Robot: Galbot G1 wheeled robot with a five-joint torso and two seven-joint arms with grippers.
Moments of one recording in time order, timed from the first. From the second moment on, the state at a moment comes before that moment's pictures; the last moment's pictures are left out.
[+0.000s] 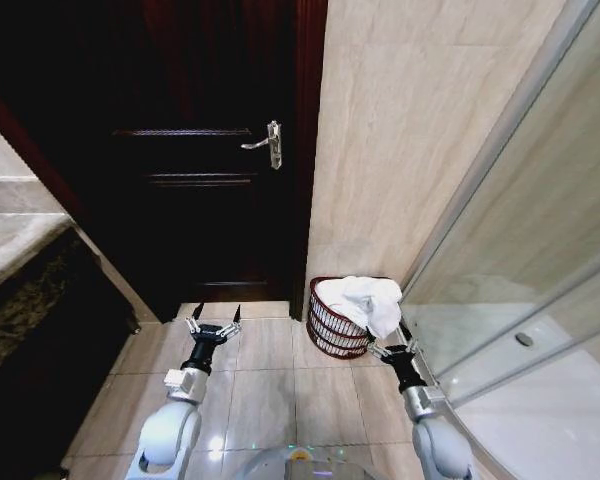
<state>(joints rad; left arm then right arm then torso) 1.63 -1.43 -0.63 -2.08 -0.11 -0.15 0.09 -1.56 1.52 0.69 1.84 0.03 0.20 -0.26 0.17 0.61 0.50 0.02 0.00</state>
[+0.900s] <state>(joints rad) 1.66 -1.46 -0.63 -2.07 -0.11 -0.21 0.07 -1.48 1.50 0.70 1.75 0.02 0.16 -0.18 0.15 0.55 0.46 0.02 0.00</state>
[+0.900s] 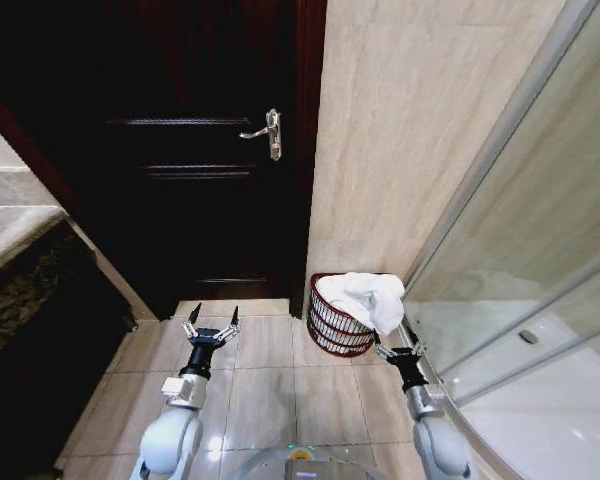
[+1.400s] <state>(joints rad) 1.65 -1.46 -0.65 -2.05 -0.11 -0.22 0.07 -1.30 1.47 0.69 1.60 0.01 0.09 -0.20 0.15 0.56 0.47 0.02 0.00</state>
